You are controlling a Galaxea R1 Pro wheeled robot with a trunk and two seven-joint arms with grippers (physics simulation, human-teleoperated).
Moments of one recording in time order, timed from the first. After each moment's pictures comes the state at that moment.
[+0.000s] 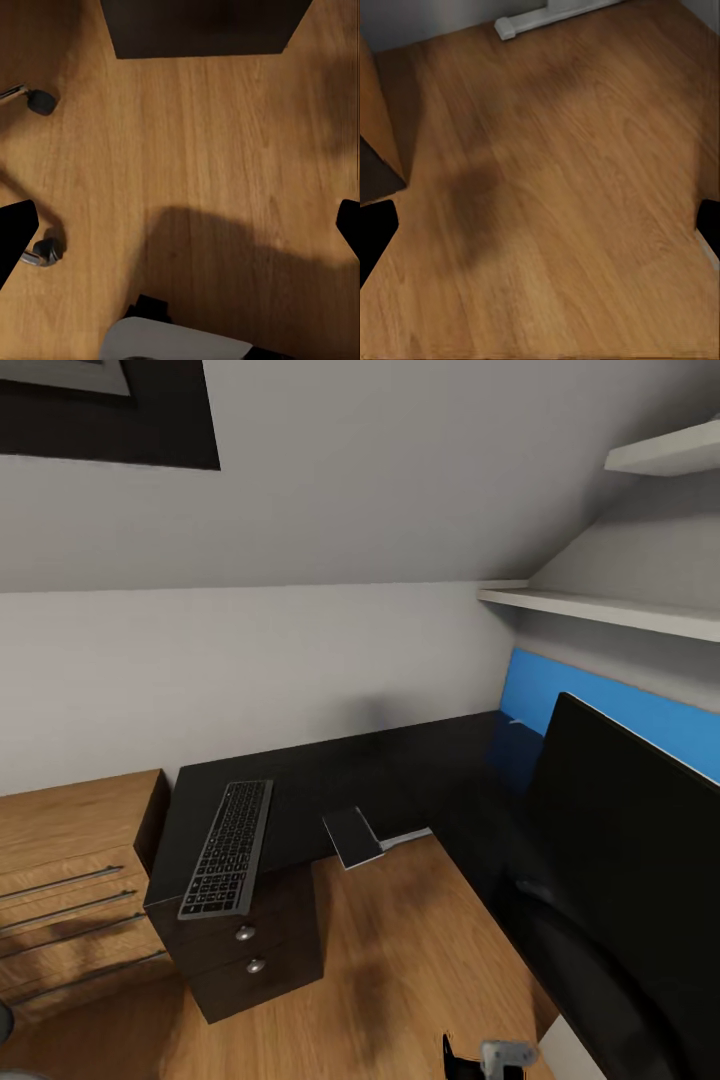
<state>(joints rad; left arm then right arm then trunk) -0.11 -0.02 -0.02 -0.15 0.28 -0.55 0.04 -0.23 0.09 -0.07 -0.39 0.06 -0.45 -0.07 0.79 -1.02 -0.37</state>
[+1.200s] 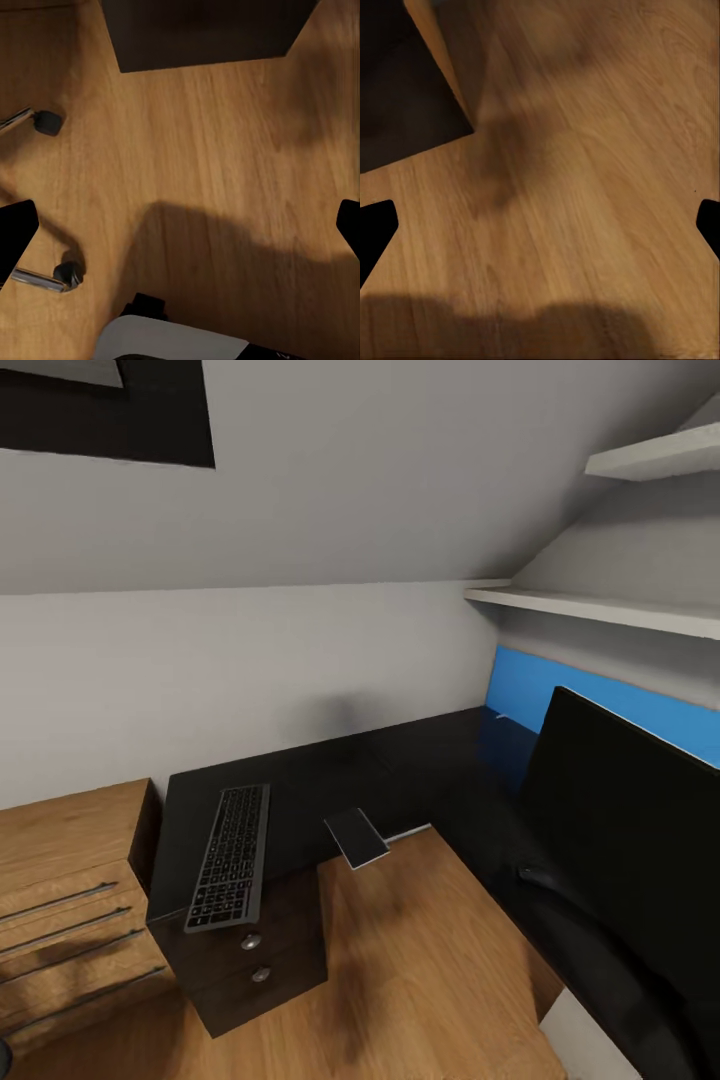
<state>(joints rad) -0.11 -0.03 -0.02 -0.15 0.28 -0.55 0.04 -0.21 0.13 -0.04 -0.20 0.10 -0.58 -0.01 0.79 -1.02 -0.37</state>
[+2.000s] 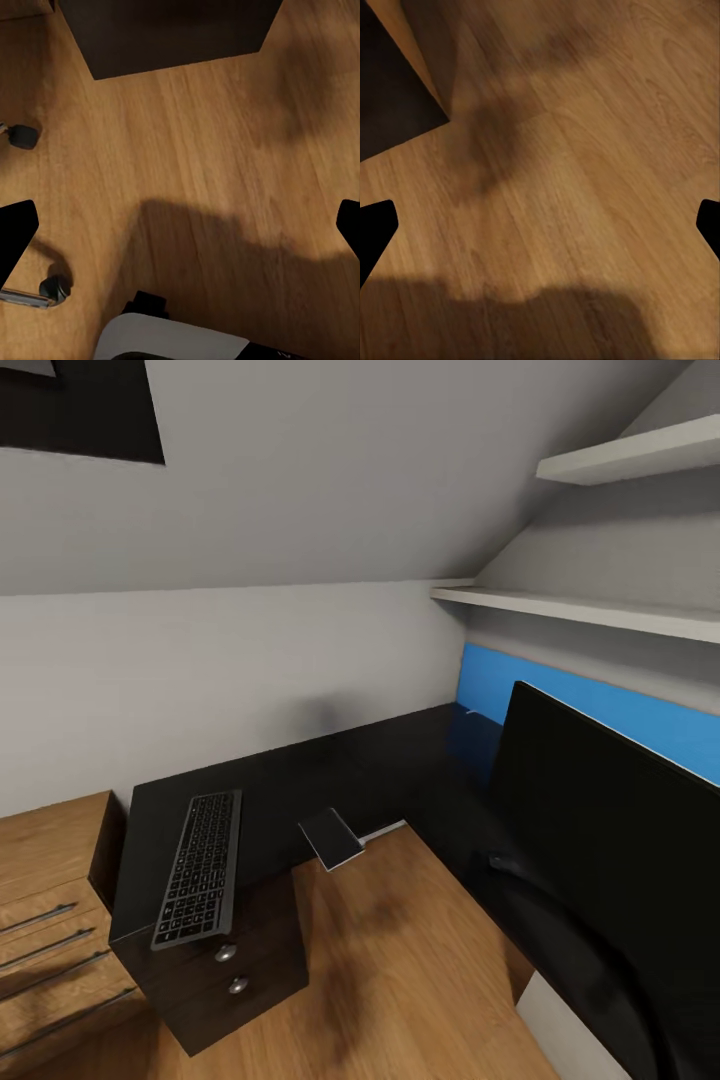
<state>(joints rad) -0.11 -0.03 -0.01 -0.15 0.28 -0.54 0.04 -0.21 0.13 -0.04 -0.16 0.10 -0.58 -0.01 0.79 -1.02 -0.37</state>
